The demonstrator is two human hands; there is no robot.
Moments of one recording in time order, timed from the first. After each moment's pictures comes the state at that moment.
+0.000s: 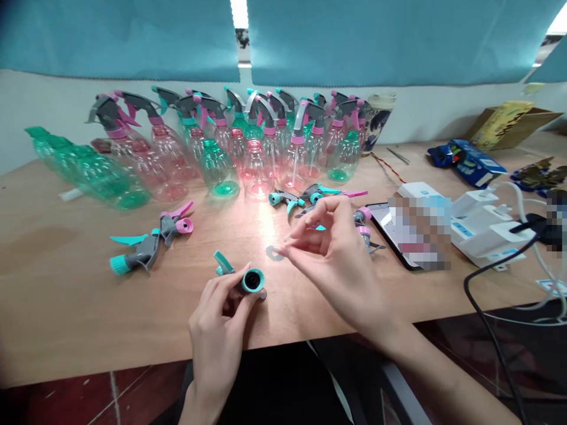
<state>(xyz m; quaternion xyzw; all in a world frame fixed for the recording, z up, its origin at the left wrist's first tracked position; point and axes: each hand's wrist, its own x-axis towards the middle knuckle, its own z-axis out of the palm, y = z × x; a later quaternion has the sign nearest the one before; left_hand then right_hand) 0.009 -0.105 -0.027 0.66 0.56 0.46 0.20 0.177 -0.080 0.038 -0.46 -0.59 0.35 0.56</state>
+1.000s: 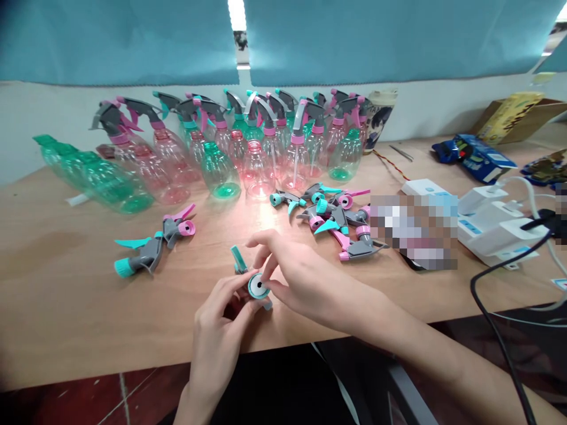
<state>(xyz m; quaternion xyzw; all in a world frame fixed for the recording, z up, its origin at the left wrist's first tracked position) 0.003 -0.103 -0.020 0.65 0.52 0.44 0.33 0.175 -0.071 0.035 -0.39 -0.82 0.29 0.31</state>
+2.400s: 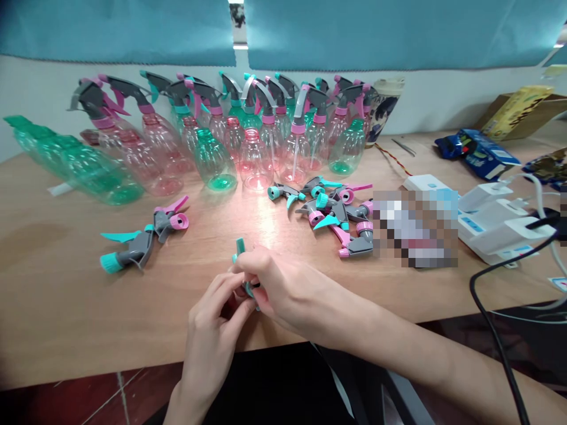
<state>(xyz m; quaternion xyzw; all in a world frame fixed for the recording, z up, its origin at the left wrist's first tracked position) 0.002 -0.102 -0.019 0.69 0.49 0.43 0.31 0.170 -0.078 0.014 -0.30 -0.87 0.19 0.34</state>
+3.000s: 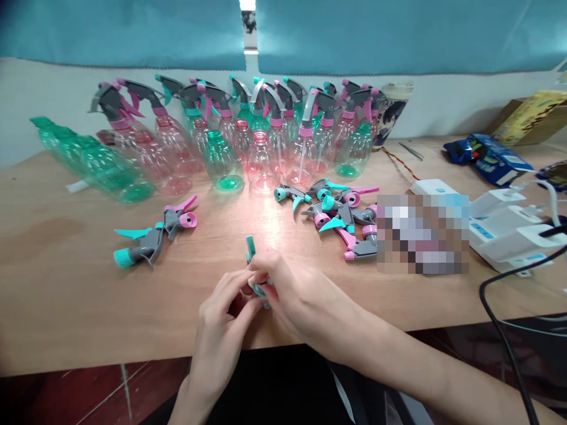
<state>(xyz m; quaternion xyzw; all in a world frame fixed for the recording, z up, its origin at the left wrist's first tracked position) 0.003 -0.103 -0.015 0.67 0.50 0.43 0.36 0.165 -0.090 0.010 -0.36 -0.84 0.19 0.35</state>
